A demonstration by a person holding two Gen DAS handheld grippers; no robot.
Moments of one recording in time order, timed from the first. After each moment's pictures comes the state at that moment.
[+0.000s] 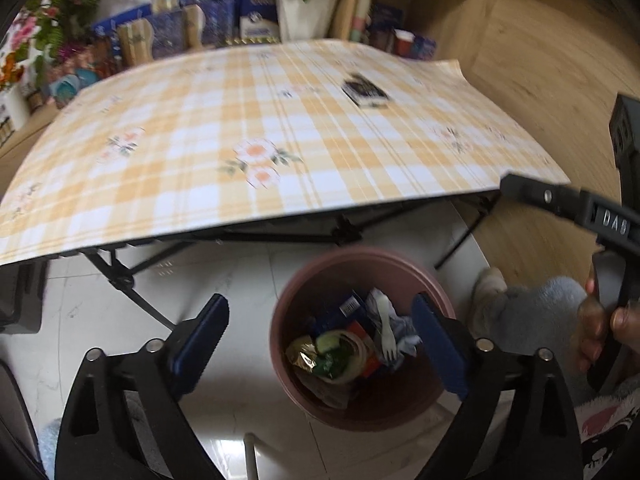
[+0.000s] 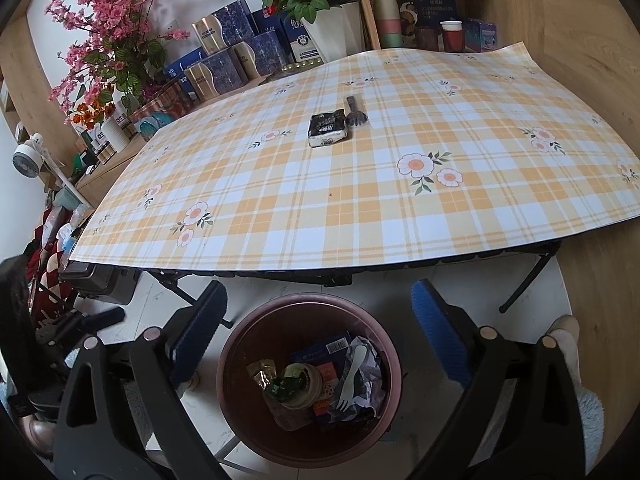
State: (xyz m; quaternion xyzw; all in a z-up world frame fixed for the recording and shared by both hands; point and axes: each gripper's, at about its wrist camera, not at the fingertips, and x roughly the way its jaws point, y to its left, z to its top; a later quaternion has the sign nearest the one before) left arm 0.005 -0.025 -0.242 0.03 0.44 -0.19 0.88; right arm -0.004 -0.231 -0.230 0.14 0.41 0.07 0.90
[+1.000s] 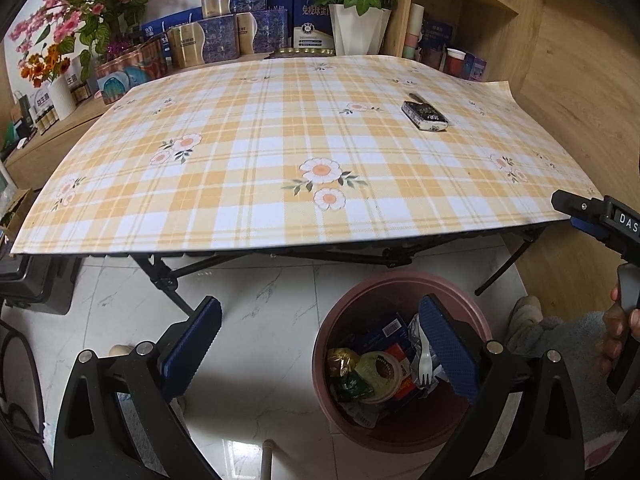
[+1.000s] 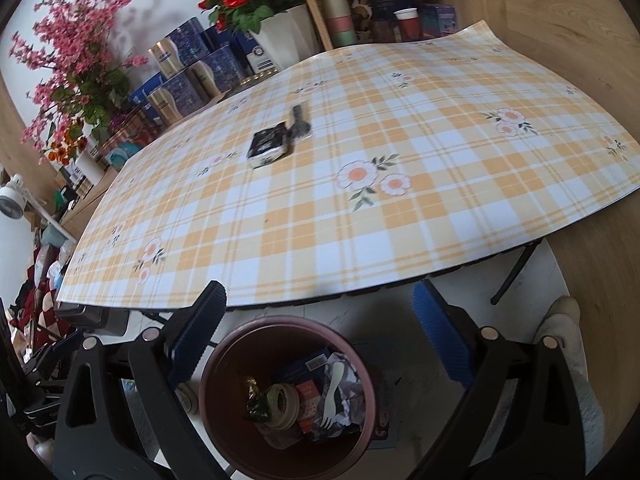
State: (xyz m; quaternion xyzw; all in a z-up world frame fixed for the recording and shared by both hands) left arm 0.023 -0.010 -0.238 0.03 0.44 -0.11 0.89; right arm 0.022 -0.284 -0.245 0.18 0.41 0.01 0.90
